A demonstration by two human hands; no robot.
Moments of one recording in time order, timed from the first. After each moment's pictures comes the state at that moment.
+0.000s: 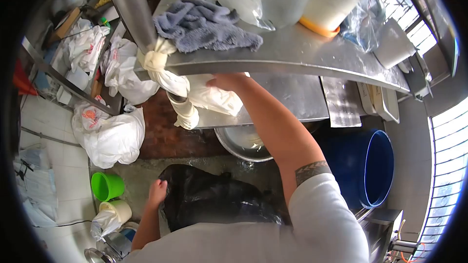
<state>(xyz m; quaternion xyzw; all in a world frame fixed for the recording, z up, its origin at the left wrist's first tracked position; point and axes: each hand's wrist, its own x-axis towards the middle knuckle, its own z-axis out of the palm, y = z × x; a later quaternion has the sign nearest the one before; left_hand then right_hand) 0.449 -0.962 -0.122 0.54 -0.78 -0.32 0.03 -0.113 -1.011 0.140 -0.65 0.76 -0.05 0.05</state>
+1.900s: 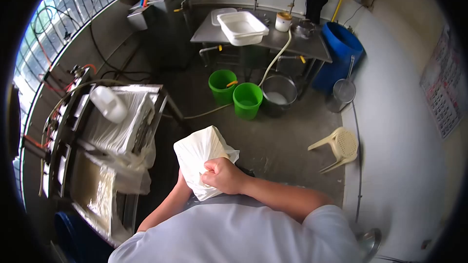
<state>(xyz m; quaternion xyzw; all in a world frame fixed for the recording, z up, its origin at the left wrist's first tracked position) 0.797 0.036 -0.003 -0.14 -0.26 -0.41 -0.86 0.971 -0.065 0.164 0.50 0.57 -0.53 -0.38</state>
